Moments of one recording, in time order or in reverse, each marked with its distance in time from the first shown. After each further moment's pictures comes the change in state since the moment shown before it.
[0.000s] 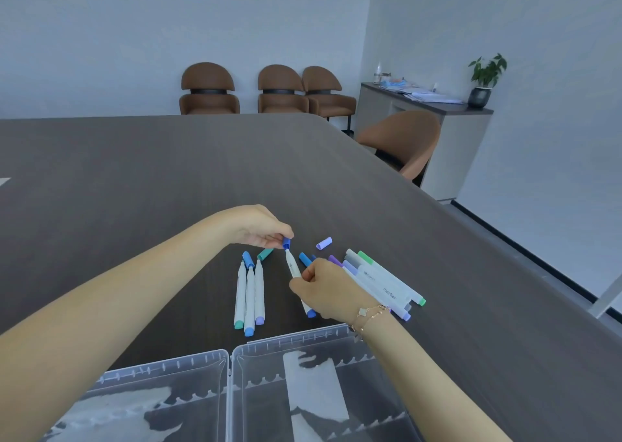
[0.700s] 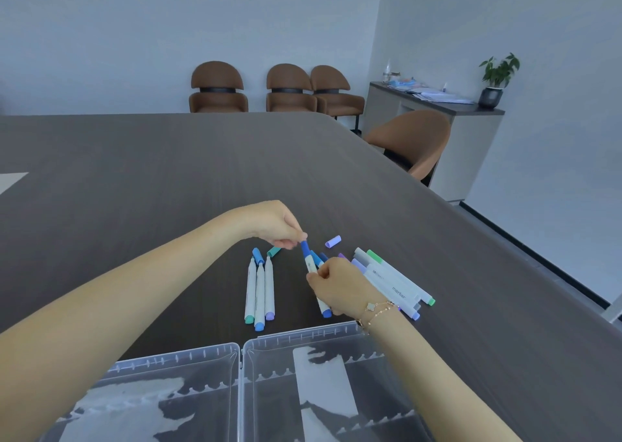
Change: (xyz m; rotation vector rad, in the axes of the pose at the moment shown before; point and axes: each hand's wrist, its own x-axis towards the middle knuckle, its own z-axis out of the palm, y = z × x) left_hand -0.014 -0.001 0.001 0.392 0.071 0.245; right_hand 0.003 0.002 -0.001 -0.012 0.022 0.043
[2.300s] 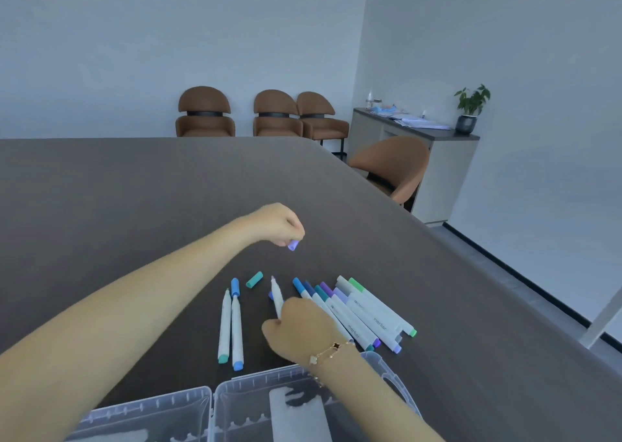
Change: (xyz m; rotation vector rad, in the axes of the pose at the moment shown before) left_hand 0.037 0.032 -0.017 -0.060 0.029 0.051; right_hand 0.012 0.006 0.023 -0.238 -0.031 -0.038
